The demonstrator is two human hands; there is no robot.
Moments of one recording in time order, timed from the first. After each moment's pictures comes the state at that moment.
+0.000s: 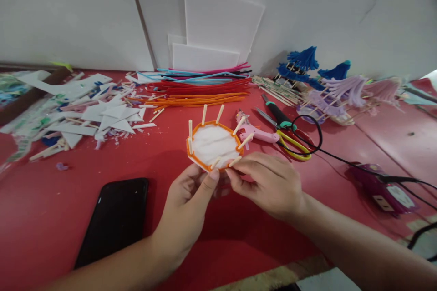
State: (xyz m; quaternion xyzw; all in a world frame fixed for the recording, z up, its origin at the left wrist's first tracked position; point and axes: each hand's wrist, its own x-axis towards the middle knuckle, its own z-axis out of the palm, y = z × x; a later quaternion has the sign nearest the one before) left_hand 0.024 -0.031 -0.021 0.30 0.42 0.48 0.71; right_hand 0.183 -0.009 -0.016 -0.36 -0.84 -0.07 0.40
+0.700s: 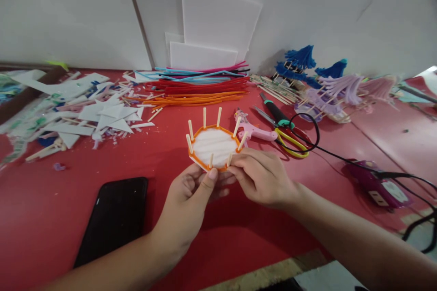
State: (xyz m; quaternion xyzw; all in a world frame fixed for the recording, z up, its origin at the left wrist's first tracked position) left_hand 0.023 -0.028 -0.022 0.31 0.41 0.46 0.73; right_hand 0.188 0.002 -0.023 -0.30 -0.87 -0.07 0.38
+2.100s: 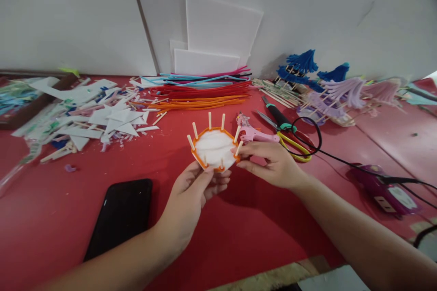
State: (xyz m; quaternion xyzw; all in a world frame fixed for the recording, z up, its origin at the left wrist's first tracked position) left_hand 0.024 -0.021 -0.030 0.23 0.42 0.49 0.73; right_hand 0.219 0.025 -0.030 -0.31 -0.85 0.19 0.39
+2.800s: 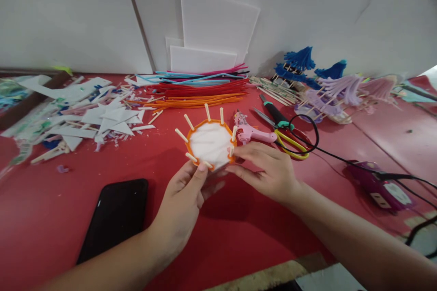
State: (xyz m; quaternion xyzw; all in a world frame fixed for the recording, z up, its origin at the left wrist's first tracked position) left_hand 0.024 -0.023 -0.022 0.20 0.40 0.50 0.74; right_hand 0.201 0.007 -0.026 -0.34 -0.83 0.02 0.44
